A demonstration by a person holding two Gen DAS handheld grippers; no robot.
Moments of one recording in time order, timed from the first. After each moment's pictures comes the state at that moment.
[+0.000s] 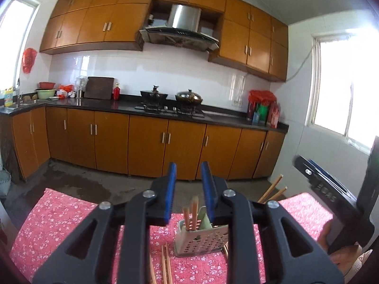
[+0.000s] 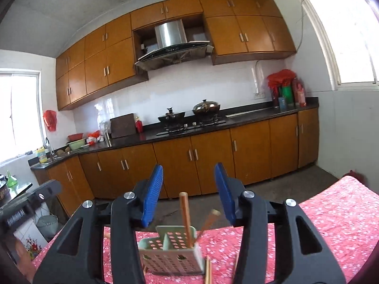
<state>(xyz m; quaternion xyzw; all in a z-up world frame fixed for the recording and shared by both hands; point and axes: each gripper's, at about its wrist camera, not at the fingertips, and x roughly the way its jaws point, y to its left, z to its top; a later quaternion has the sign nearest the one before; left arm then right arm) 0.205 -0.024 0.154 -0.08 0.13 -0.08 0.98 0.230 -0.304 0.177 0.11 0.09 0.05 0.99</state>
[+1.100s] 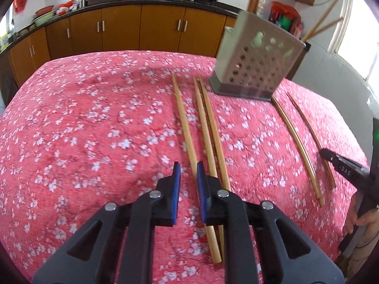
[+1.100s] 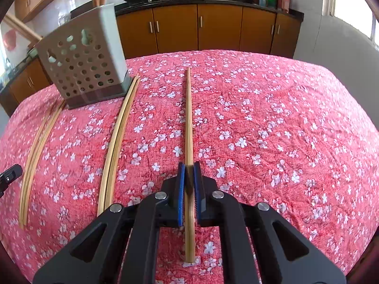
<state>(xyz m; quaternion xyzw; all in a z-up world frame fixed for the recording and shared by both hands) 0.178 -0.007 -0.092 -0.06 0.43 -0.08 0.90 0.220 -0.316 -0.050 0.03 0.43 -0.01 0.90</state>
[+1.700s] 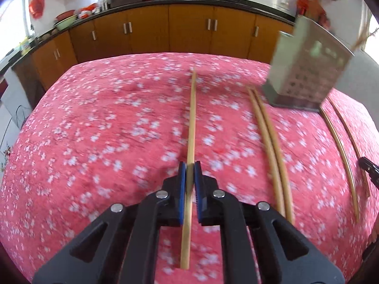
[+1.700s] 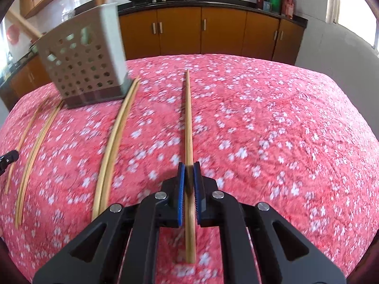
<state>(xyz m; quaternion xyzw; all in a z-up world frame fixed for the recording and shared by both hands) 0.215 0.044 -0.096 -0.02 0.44 0.02 0.90 0.231 -0.317 -0.045 0.02 0.43 -0.01 0.90</state>
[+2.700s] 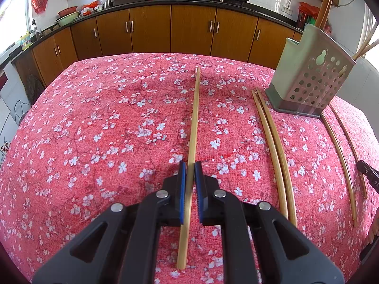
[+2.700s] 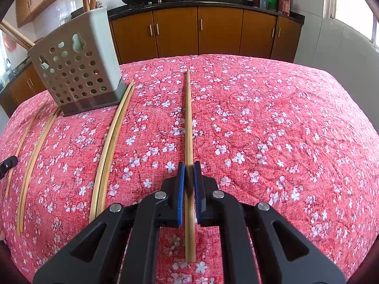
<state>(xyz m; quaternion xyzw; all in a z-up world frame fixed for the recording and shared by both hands) 0.216 0.056 -0.095 -0.04 0.44 0.02 0.90 0.238 -0.318 -0.047 0.03 0.42 -0.01 0.90</state>
